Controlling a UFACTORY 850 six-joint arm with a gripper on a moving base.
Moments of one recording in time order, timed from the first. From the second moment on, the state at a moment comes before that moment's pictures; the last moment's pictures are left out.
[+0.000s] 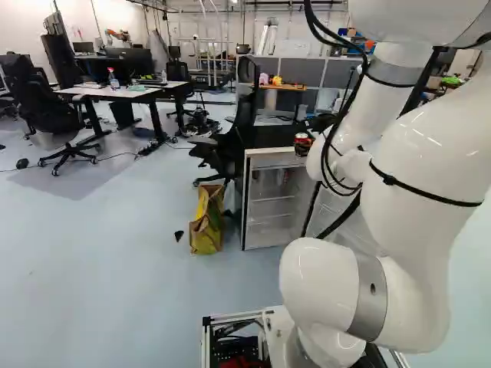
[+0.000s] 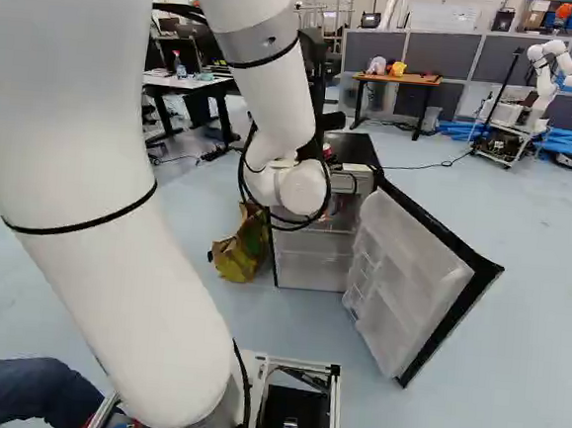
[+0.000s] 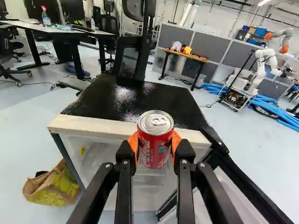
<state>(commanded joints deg) -28.0 -5.0 -28.8 -30.4 52.9 0.0</state>
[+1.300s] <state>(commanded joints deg) -23.0 -9.1 -39.3 -30.3 45.6 0.0</state>
